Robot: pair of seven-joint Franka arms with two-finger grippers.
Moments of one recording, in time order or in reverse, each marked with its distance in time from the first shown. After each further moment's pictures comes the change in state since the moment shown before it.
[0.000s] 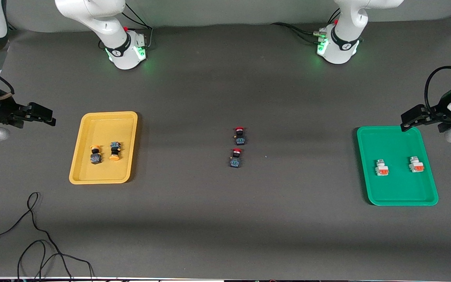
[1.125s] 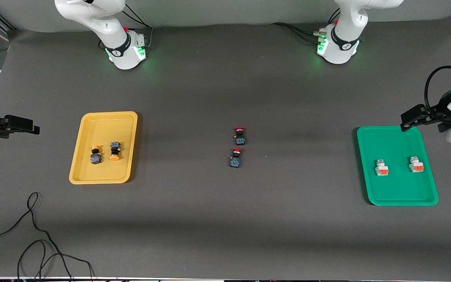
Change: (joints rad) left arm 0.000 0.000 -0.001 0.002 0.000 0.000 0.000; right arm 0.091 0.189 -0.219 0.255 0.125 -0.181 -0.160
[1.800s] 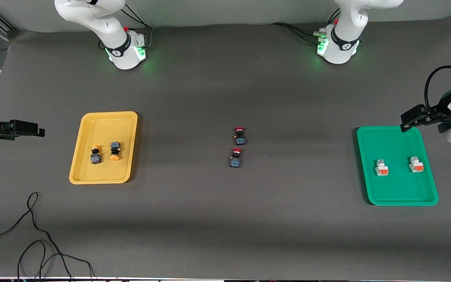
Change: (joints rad) left arm 0.000 0.000 -0.001 0.001 -0.003 0.004 0.000; right arm 0.124 0.129 -0.198 0.156 0.103 -0.118 -0.006
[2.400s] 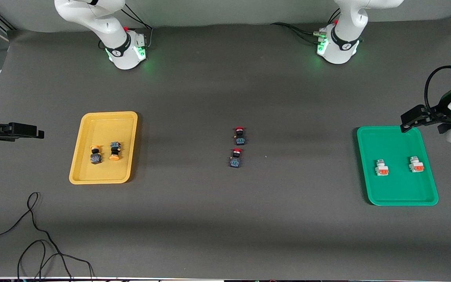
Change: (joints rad) left arm 0.000 0.000 -0.001 0.000 -0.002 0.006 0.000; right arm -0.003 0.006 -0.012 0.000 0.020 0.000 0.000
